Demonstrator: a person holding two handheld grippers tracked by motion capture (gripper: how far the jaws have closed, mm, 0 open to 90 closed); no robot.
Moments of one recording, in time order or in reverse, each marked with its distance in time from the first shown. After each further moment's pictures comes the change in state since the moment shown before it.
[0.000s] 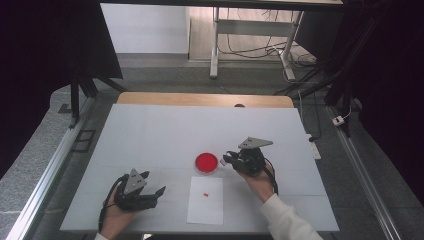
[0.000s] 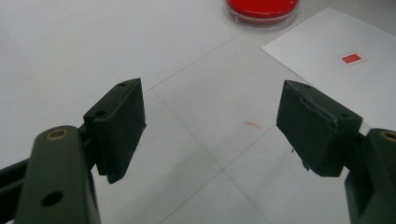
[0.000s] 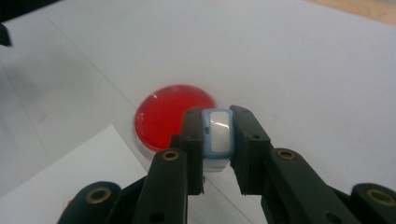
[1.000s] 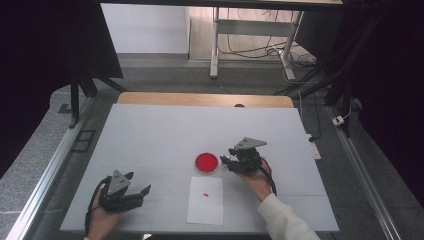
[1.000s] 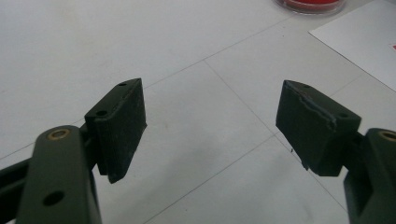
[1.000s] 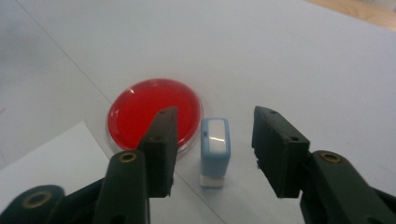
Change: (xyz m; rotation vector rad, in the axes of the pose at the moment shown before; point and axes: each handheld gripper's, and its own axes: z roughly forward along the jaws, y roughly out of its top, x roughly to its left) left arm 0.023 -0.019 -0.015 0.004 0.072 -0.065; right arm -0.003 -0.005 0.016 0.011 -0.055 -0.044
